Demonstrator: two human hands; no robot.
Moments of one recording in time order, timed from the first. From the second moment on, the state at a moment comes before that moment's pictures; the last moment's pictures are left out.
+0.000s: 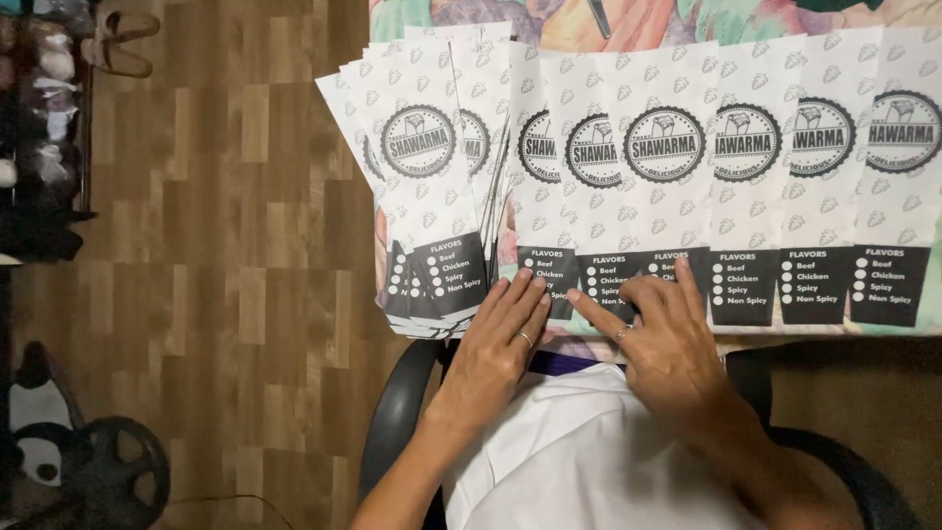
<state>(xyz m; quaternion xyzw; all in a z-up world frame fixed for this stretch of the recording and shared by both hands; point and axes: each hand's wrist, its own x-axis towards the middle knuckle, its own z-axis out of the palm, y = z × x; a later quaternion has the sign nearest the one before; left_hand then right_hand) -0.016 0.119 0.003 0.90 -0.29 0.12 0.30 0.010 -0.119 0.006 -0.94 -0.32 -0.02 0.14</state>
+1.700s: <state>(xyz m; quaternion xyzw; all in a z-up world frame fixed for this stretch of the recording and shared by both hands) -0.020 0.091 0.004 0.84 -0.04 0.20 0.50 0.009 -0.067 0.000 -0.84 -0.22 -0.13 0.48</state>
